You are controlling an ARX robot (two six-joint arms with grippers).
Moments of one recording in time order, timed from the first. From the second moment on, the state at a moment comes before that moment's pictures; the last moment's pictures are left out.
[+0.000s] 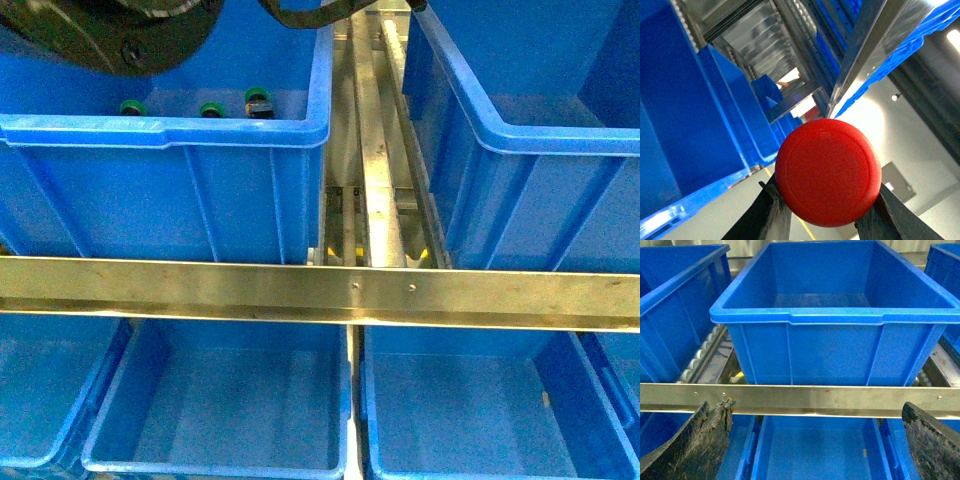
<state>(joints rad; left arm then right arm) -0.61 1.89 1.26 1.11 0.51 -1.15 0.00 0.00 0.03 0.00 0.00 0.00</state>
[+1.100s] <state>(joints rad) -0.62 1.83 1.13 1.08 0.52 -1.18 0.05 0.72 0.52 0.38 0.36 1.40</state>
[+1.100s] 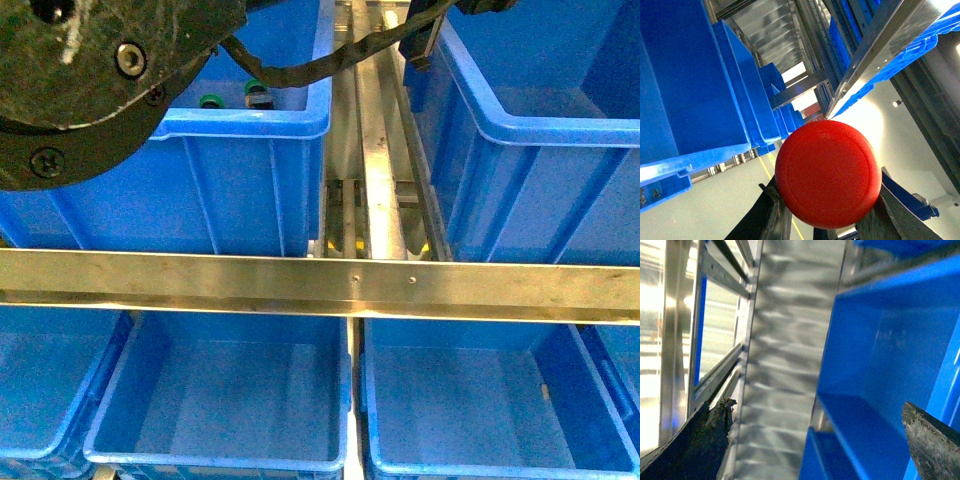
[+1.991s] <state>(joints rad) -0.67 1.90 1.25 1.04 0.53 -1.15 0.34 1.12 0.62 0.78 0.39 1.46</state>
